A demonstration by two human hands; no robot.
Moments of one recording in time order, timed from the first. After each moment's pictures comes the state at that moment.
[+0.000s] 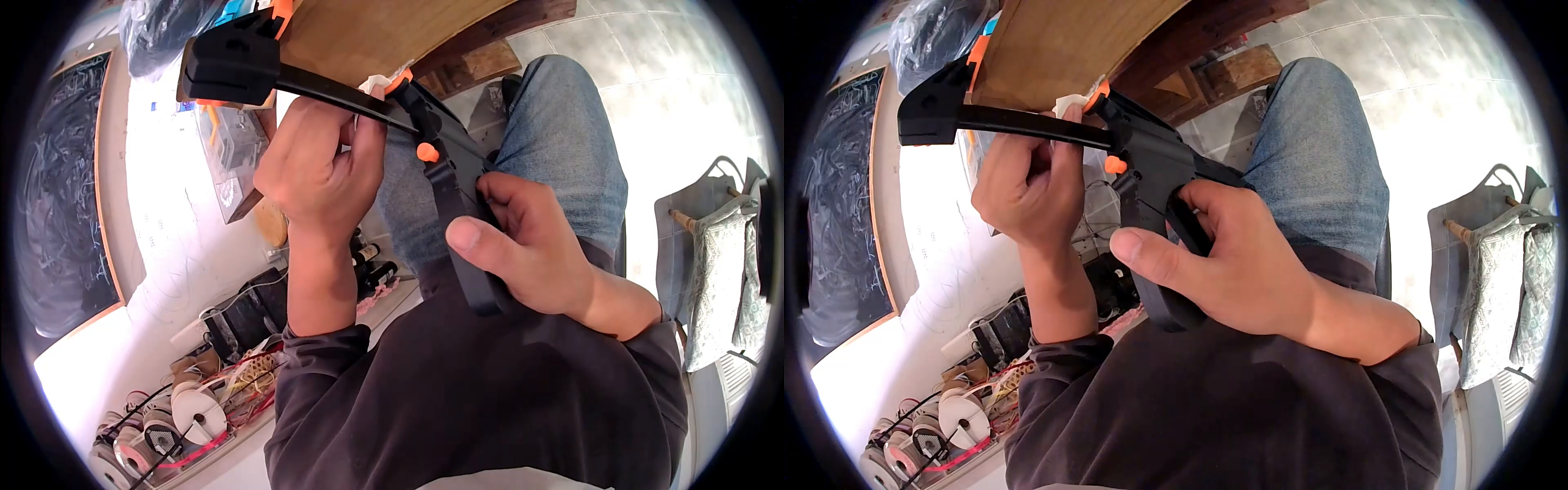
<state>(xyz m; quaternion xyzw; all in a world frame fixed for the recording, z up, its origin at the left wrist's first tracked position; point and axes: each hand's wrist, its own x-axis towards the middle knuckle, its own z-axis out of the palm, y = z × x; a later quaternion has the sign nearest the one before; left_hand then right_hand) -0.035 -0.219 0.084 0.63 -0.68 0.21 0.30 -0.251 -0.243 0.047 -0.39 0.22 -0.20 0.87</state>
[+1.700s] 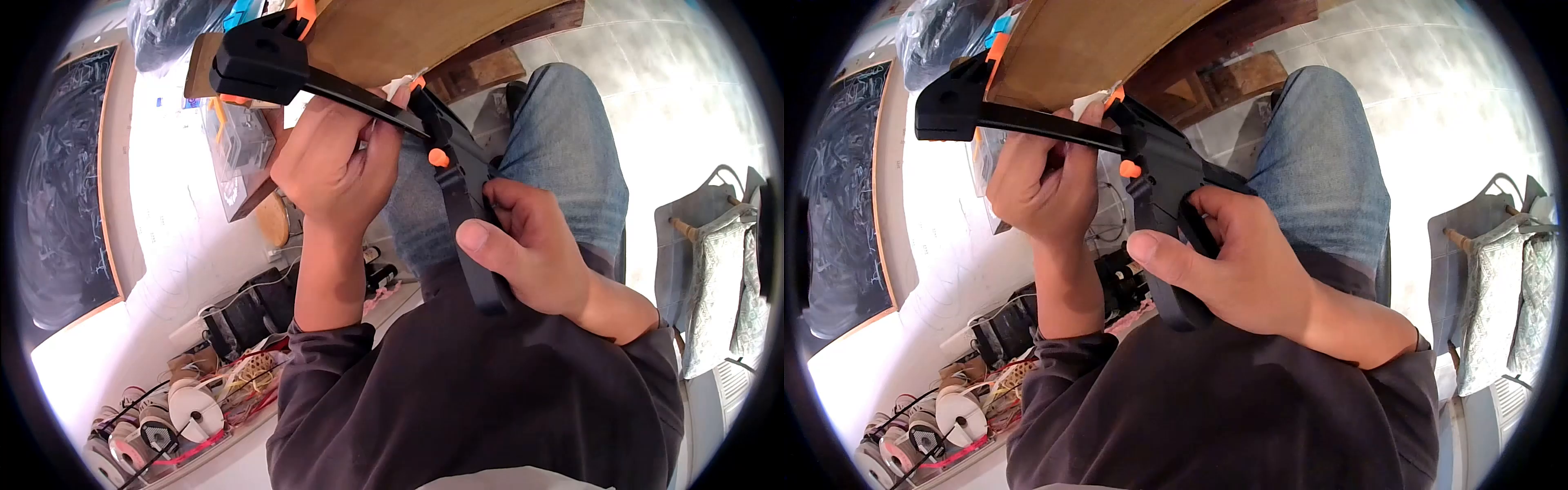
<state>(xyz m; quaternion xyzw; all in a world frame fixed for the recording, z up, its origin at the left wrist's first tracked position) -0.035 -0.223 0.080 0.60 -0.70 0.17 0.36 -0.249 -0.240 0.044 -0.37 0.23 -0.19 0.88</state>
